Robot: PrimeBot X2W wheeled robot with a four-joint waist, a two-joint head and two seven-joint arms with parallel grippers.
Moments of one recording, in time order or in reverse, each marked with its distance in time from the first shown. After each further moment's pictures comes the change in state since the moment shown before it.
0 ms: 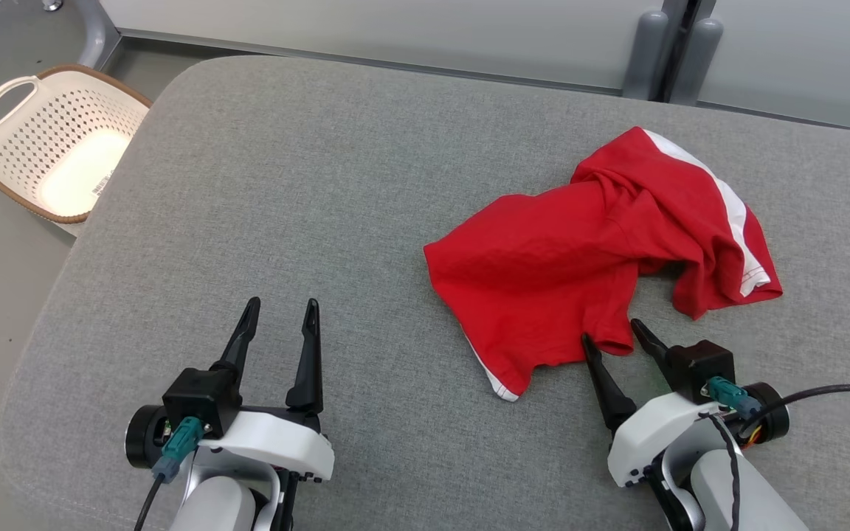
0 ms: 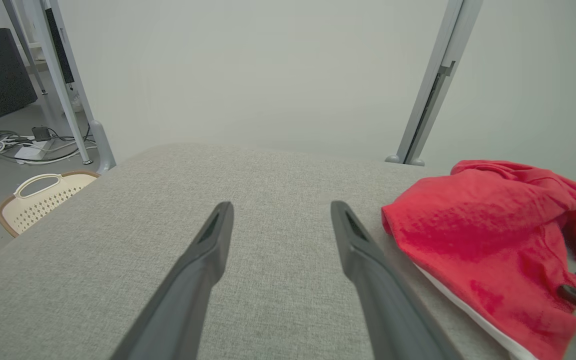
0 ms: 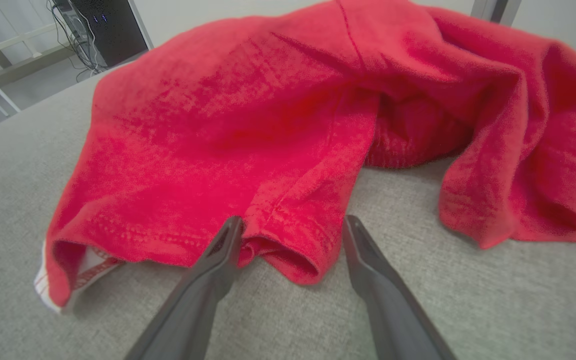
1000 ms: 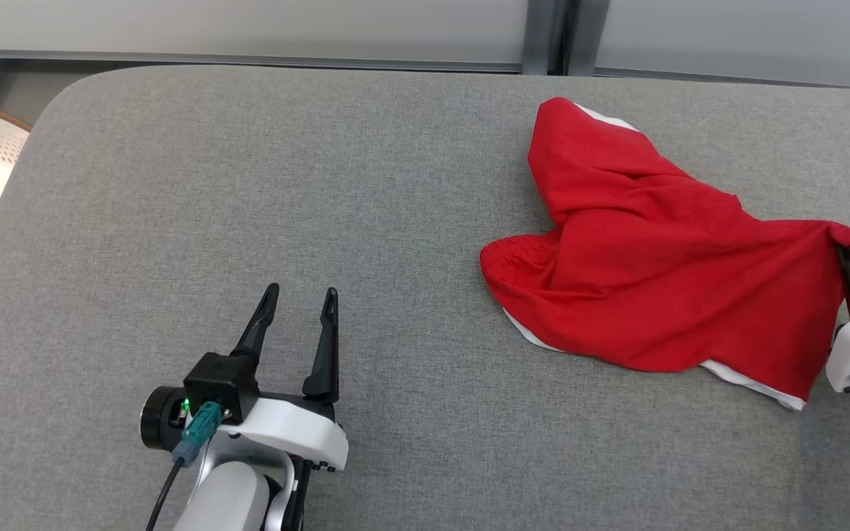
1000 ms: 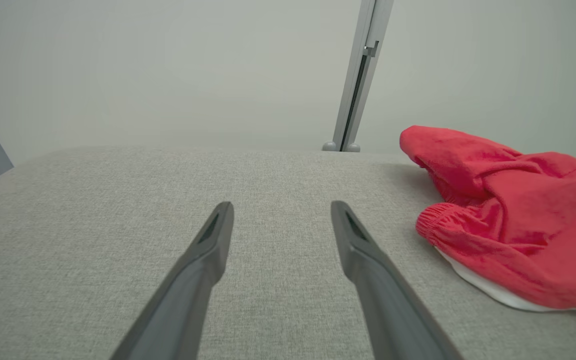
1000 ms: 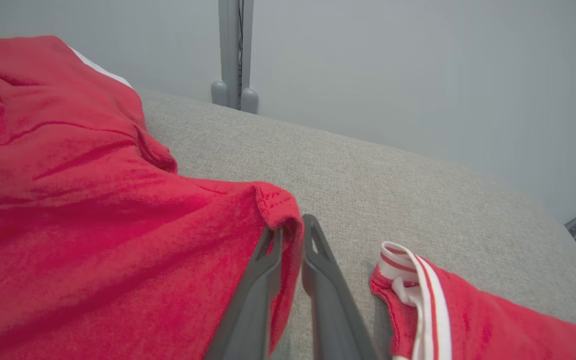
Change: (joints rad) left arm -0.042 -0.003 -0.037 0.026 0.014 0.002 0.000; right arm -0.110 -0.373 -0.117 0.007 0.113 0.000 0.113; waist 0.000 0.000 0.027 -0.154
